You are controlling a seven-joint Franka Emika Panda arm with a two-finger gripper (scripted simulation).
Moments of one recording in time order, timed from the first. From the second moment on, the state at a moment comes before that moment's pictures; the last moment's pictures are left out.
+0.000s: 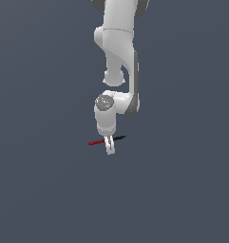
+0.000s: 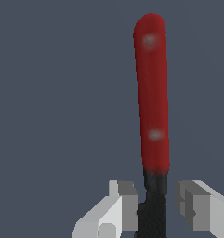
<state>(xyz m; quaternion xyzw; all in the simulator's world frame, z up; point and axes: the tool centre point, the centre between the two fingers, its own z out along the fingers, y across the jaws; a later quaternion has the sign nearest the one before) -0.037 -0.035 0.010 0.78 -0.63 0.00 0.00</state>
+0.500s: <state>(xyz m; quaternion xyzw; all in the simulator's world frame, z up) -0.040 -0.030 0.016 0.78 -0.63 0.00 0.00</state>
